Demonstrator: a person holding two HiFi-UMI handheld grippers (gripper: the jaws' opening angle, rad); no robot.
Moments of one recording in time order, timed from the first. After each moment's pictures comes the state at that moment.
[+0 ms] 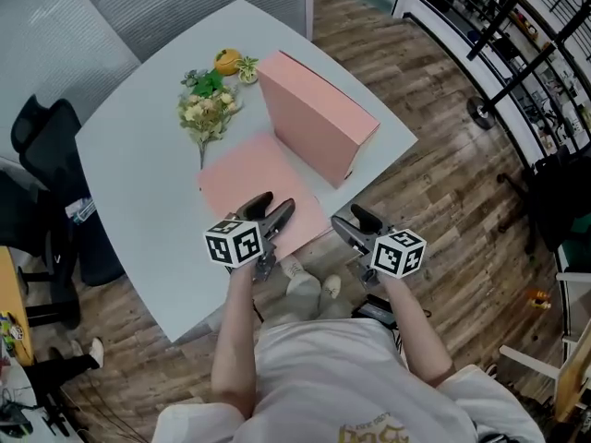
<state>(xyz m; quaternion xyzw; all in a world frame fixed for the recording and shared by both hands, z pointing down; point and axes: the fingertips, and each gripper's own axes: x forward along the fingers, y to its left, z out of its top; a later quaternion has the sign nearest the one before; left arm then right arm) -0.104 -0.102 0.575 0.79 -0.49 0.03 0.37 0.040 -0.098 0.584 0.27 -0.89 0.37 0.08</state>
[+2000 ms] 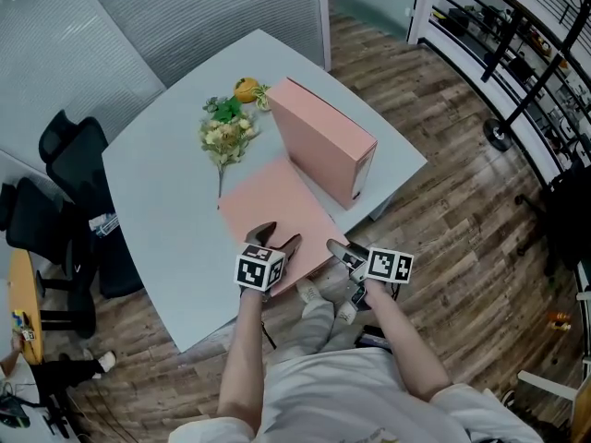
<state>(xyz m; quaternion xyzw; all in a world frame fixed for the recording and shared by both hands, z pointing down) -0.113 -0.072 0.623 0.77 -0.52 0.26 0.26 0.018 -0.077 0.645 0.26 -0.78 0.57 0.04</state>
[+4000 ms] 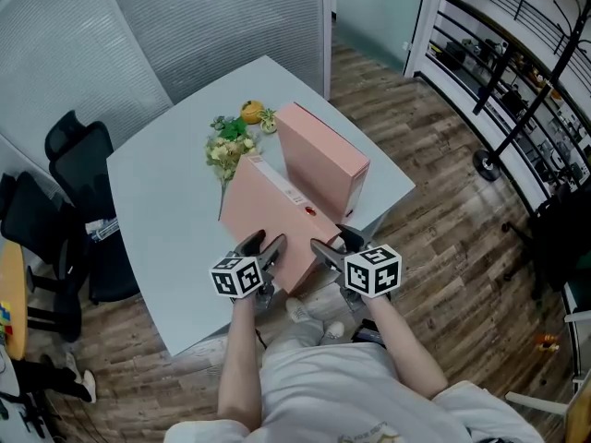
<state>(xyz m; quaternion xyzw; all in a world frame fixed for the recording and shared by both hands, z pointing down) -0.133 -0.069 0.561 0.76 -0.57 0.01 0.31 -0.007 -0.086 0.508 0.25 -0.92 0.26 0.13</state>
